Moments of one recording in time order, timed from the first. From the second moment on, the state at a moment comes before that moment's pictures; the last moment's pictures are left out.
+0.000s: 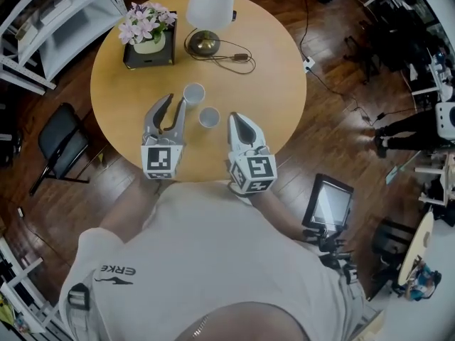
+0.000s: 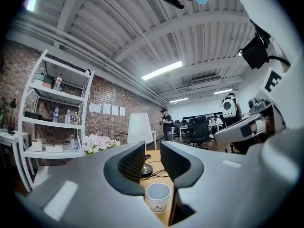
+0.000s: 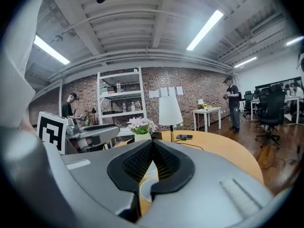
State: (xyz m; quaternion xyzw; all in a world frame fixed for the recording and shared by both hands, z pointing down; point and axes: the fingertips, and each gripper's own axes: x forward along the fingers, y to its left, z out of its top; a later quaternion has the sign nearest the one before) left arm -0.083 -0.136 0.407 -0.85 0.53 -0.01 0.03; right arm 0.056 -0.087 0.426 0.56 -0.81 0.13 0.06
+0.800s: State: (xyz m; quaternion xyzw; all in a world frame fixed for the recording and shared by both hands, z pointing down) left arm -0.099 -0.079 0.396 -0.86 0.52 0.00 0.02; right arm 0.036 -0.053 0.408 0.57 -0.82 0.09 0.05
